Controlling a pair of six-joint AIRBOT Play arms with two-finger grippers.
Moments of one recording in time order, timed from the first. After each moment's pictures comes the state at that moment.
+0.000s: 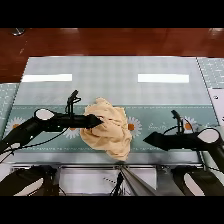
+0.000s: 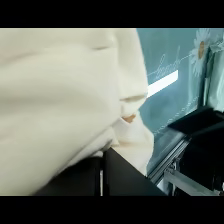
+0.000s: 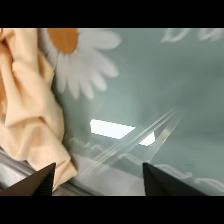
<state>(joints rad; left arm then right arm) -0.36 -1.11 0.51 0.30 -0.81 -1.02 0.05 -0.72 0.24 -0.74 1.10 1.40</state>
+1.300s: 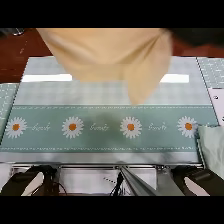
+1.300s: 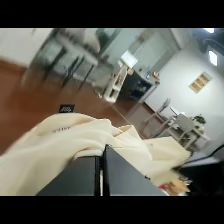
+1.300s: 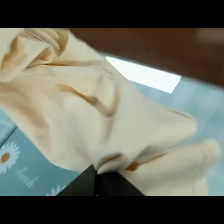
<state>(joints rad) 0.07 -0.84 1.30 0.15 -0.89 -1.05 0.24 -0.97 1.72 -1.02 1.18 1.47</state>
